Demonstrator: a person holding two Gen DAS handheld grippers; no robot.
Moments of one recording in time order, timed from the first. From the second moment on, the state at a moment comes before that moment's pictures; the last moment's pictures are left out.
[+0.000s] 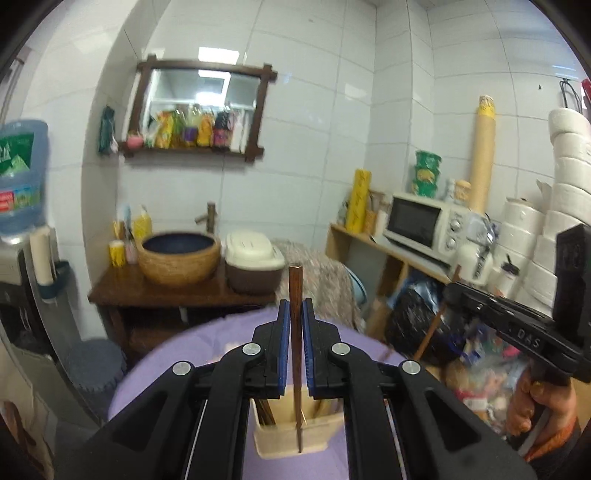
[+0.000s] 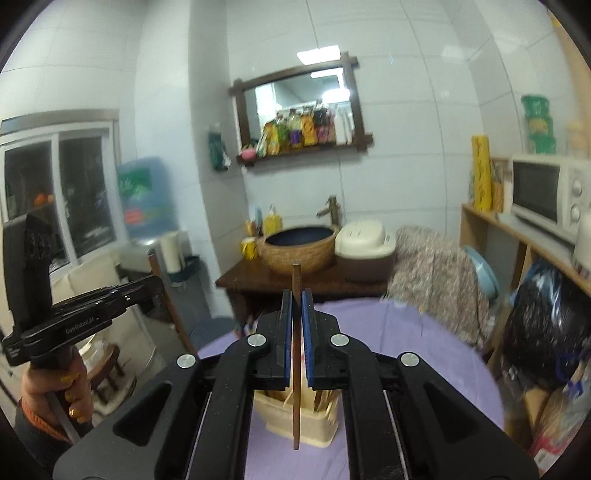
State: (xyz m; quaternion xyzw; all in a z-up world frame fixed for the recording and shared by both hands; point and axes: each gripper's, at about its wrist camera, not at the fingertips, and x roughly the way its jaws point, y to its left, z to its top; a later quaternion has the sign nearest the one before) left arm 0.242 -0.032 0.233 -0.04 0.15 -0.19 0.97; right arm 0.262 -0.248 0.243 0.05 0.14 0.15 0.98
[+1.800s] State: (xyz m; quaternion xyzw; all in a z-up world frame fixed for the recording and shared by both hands) left arm 0.194 -0.002 0.080 -0.04 0.17 -0.14 0.97; right arm 0.215 -0.250 0.115 0.03 0.14 0.09 0.99
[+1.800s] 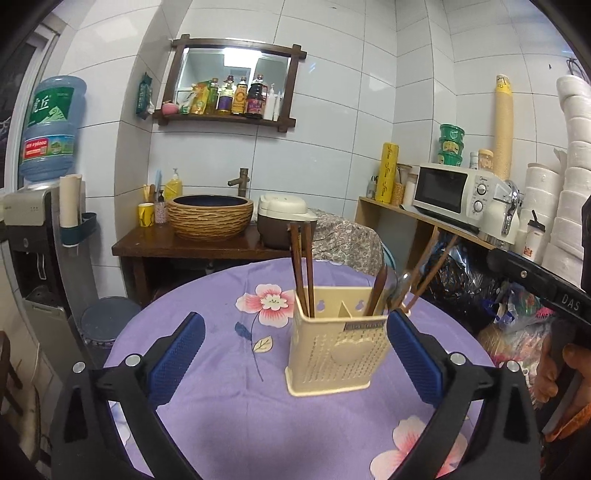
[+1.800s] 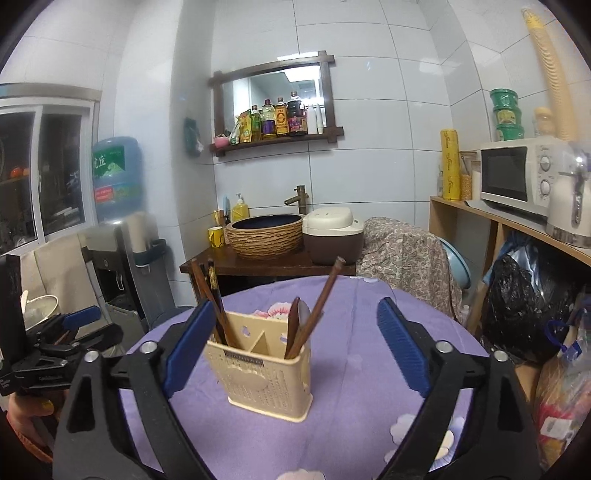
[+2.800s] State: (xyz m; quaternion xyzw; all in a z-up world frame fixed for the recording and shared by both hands) left arm 0.001 -0.010 -0.011 -0.03 0.13 -0.05 0.99; right arm 0.003 -0.214 -0.016 0.03 0.16 0.04 0.99
